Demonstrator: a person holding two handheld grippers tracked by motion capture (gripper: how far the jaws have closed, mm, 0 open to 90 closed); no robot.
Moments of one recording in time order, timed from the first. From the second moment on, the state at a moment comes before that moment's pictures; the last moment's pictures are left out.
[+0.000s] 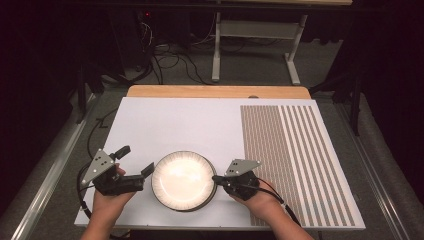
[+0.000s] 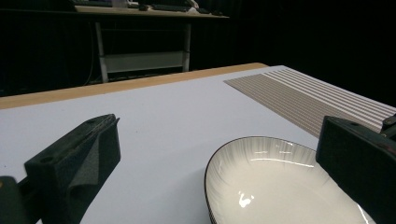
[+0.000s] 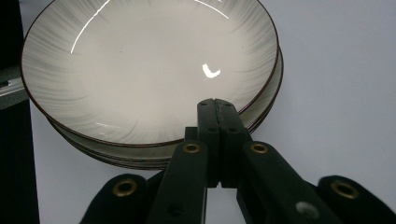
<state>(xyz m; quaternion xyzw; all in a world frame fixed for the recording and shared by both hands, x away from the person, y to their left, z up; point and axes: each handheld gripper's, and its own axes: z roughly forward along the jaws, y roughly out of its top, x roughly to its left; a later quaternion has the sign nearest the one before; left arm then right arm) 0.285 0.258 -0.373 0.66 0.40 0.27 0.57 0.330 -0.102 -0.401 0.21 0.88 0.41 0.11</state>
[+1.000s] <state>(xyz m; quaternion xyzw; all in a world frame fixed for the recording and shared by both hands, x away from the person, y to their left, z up) 0.285 0.261 -0.373 0.66 0.41 0.27 0.57 0.329 -0.086 -0.406 0.20 0.88 0.41 0.09</state>
